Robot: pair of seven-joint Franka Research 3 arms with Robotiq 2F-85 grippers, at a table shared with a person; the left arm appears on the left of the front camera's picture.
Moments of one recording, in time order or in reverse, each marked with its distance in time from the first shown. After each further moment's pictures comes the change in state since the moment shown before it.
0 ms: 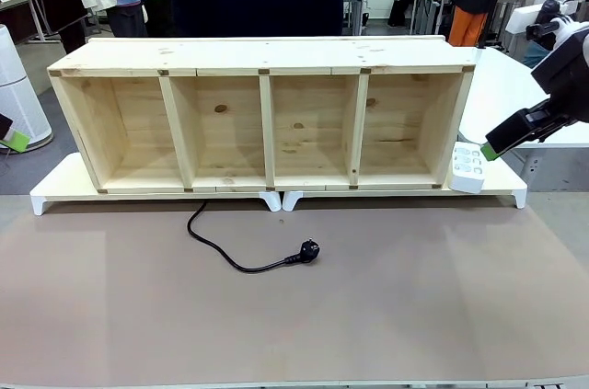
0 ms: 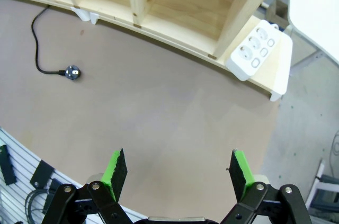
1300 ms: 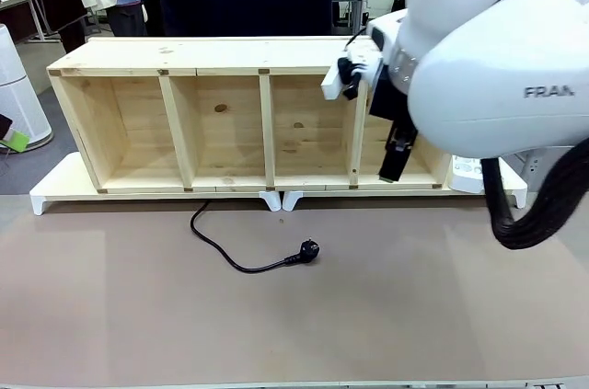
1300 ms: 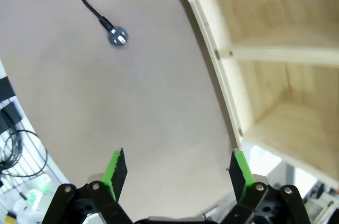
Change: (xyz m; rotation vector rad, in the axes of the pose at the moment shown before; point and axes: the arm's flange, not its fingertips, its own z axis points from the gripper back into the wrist) left arm 0.000 0.000 0.000 0.001 0.001 0.000; right arm 0.092 0.144 -0.072 0.020 0.175 0.793
